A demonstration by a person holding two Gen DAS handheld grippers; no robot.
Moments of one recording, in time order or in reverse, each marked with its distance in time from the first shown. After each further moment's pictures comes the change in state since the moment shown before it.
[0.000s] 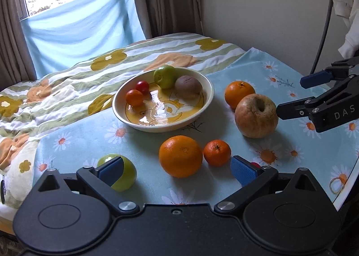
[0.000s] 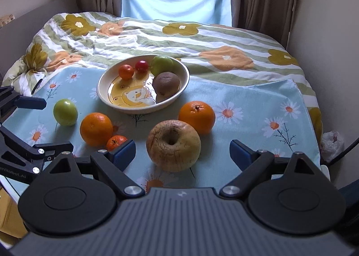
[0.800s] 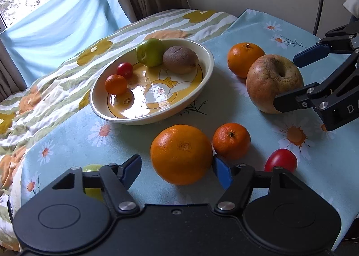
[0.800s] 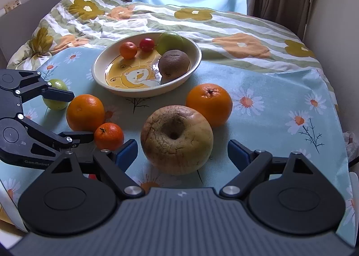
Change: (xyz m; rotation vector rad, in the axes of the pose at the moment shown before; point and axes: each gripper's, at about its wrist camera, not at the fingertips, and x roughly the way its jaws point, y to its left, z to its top) left arm 0.066 -0.008 0.002 0.143 0.112 0.014; right arm 0.055 -0.003 -0.007 -0.034 0.060 0.065
